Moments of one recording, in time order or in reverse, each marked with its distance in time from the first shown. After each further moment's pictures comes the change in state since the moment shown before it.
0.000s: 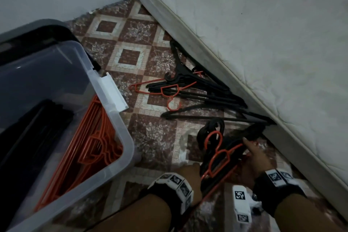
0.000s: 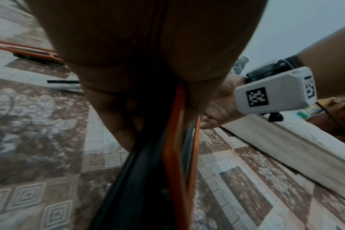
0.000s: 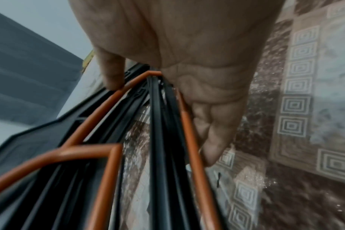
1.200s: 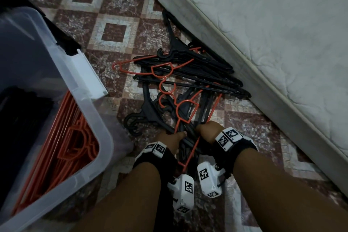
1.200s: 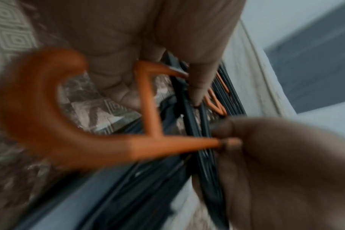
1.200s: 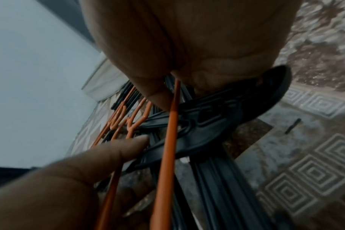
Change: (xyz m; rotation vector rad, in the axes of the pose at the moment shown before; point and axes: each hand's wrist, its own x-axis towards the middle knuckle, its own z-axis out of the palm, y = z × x) left_hand 0.092 -0.061 0.005 -1.234 0.246 -0.504; right_hand 0.062 -0.002 0.100 -1.326 0.206 -0.161
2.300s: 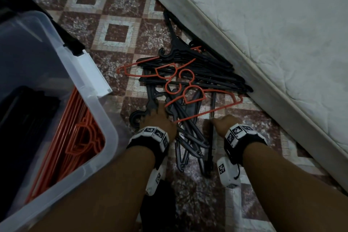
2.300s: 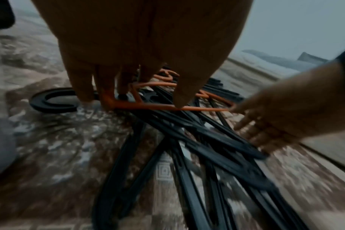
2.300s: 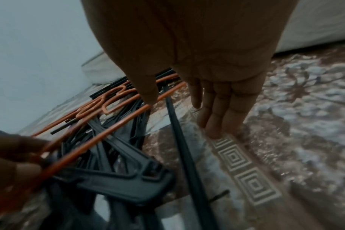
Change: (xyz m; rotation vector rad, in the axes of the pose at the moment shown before) left_hand -0.015 0.042 -0.040 1.090 0.201 0.380; right_hand 0.029 0.047 -0.025 -0.067 0.163 0.078
